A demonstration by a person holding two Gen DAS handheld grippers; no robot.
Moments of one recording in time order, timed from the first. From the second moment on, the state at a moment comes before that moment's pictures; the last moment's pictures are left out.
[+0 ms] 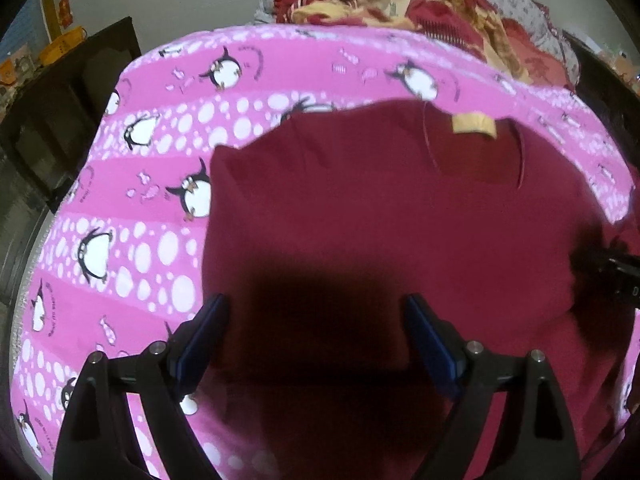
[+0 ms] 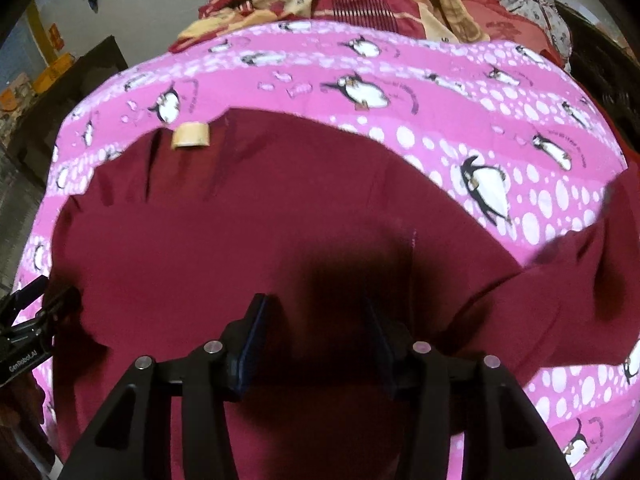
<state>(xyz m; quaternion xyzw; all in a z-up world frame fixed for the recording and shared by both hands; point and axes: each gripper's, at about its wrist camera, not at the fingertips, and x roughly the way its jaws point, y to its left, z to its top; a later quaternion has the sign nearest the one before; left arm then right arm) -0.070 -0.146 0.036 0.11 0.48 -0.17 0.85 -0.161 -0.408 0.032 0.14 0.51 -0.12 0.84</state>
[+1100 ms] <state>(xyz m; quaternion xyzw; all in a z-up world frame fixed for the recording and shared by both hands) -0.074 -0.141 0.047 0.10 0.48 -0.18 0.85 -0.312 -0.562 0.074 0.29 0.42 -0.28 0.81</state>
